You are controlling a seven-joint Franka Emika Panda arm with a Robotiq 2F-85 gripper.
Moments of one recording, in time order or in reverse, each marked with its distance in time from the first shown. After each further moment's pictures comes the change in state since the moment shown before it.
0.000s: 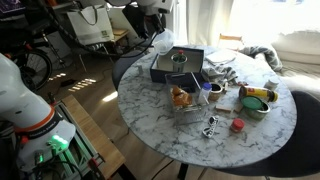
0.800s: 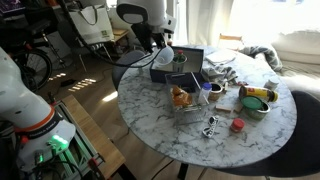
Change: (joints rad) arm -0.015 0.203 0.036 0.068 0.018 -0.019 -0.008
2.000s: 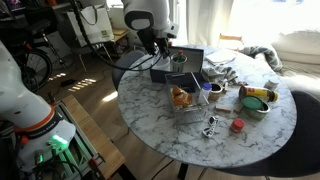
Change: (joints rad) arm -0.022 0.106 0.045 0.048 -0.222 0.086 0.224
